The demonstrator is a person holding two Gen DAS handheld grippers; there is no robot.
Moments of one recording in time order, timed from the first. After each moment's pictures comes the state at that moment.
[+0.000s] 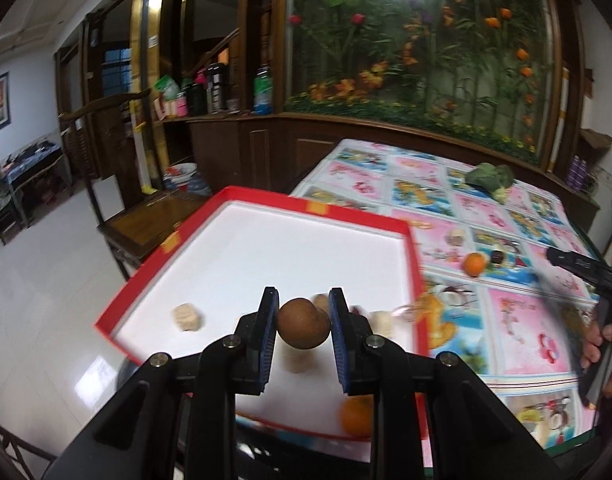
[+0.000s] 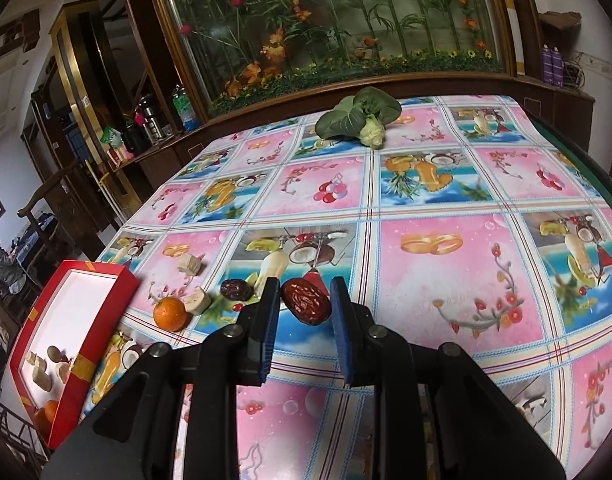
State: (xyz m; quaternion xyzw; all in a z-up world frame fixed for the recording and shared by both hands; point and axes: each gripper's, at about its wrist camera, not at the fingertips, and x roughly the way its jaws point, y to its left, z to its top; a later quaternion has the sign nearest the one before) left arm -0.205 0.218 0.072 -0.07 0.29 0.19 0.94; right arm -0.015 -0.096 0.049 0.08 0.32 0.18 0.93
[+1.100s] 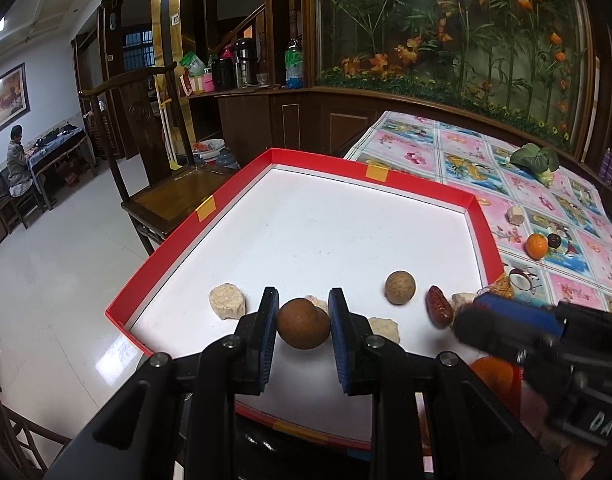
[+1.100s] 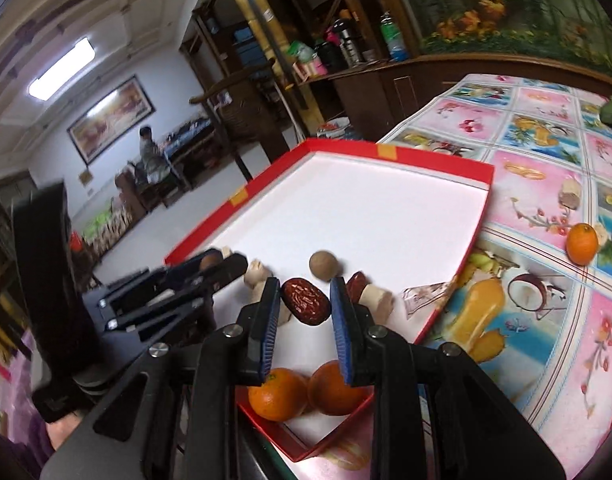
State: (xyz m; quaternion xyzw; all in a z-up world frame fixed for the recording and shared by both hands) left arm -0.196 0.253 0.041 -0.07 0.33 0.23 0.91; right arm -0.139 0.130 0.041 0.00 0.36 0.50 0.79
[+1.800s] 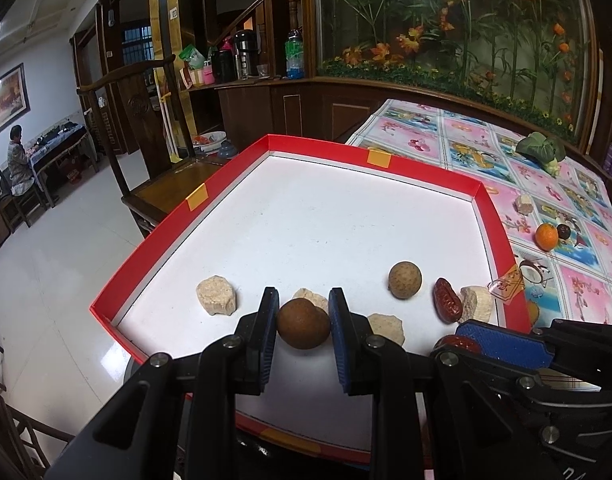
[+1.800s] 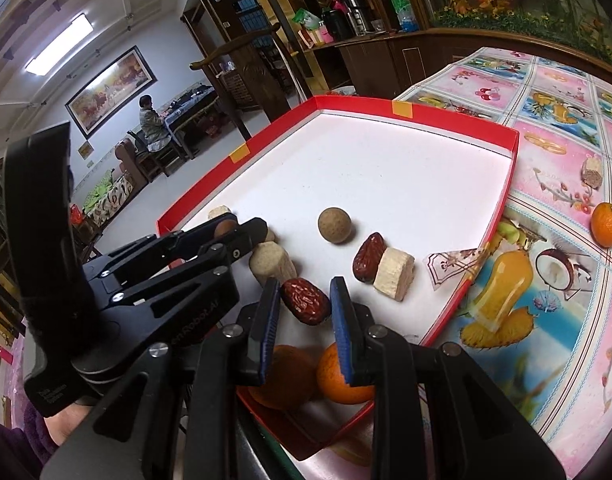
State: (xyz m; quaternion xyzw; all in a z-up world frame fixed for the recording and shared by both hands) left arm -0.186 0.252 0.032 -0.07 0.35 0.24 0.90; right arm -0.141 0.145 0.028 -0.03 0.39 0.50 0.77
